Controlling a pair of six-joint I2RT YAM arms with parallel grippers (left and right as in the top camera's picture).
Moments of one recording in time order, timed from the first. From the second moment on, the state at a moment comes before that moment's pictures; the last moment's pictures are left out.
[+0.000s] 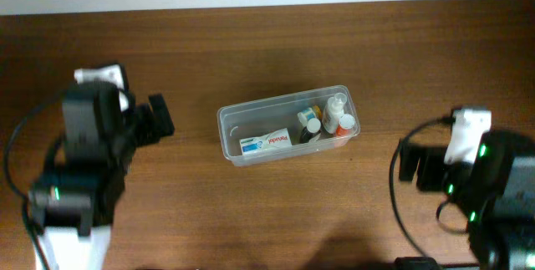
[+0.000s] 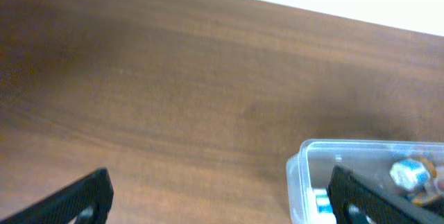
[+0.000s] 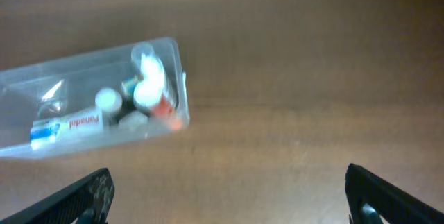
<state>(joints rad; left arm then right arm) -0.08 1.04 1.25 -0.91 -0.15 -0.24 -0.04 0.75 1.12 -1.11 -0.05 0.05</state>
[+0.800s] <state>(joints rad) -0.08 0.75 0.79 -0.86 -0.16 -0.23 -0.04 0.50 0.95 -1.13 -0.05 0.09</state>
